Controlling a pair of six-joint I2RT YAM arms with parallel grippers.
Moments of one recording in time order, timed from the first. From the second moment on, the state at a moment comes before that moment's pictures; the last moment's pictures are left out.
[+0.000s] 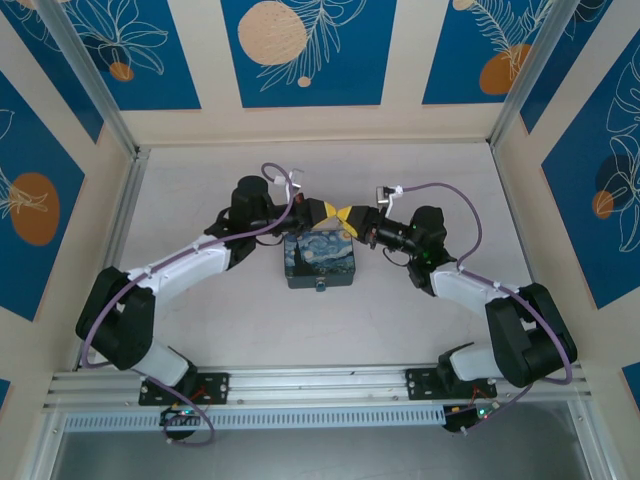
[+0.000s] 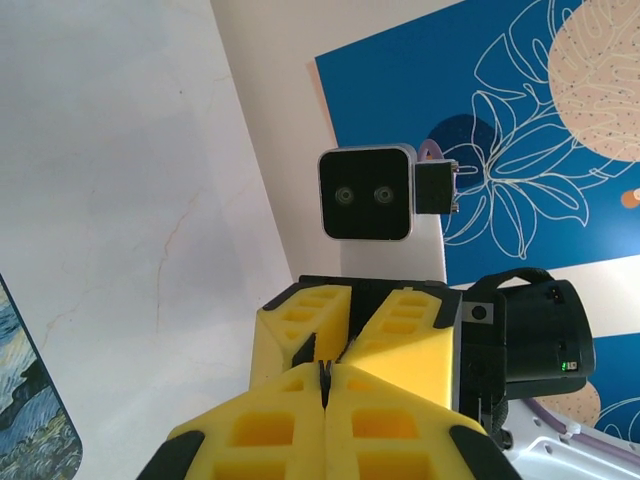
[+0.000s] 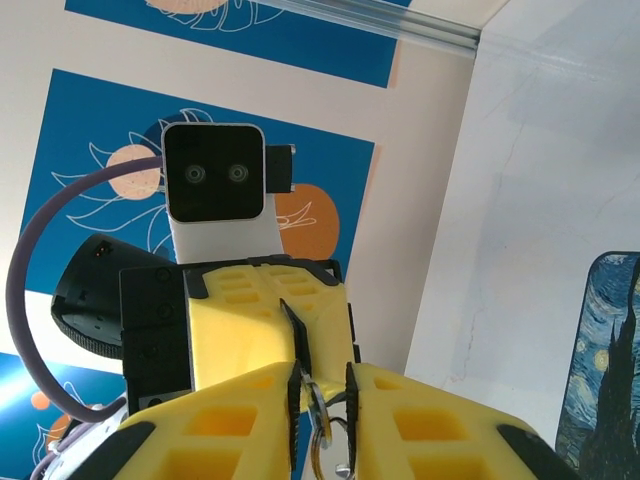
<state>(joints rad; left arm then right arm) -0.59 1.52 1.00 0.30 0.69 -1.08 0.37 1.35 0.57 0.82 -0.76 1.35</state>
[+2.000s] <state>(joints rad) -0.89 1.42 0.52 0.14 0.06 -0.67 0.36 1.33 0.48 0.43 -0.79 1.18</state>
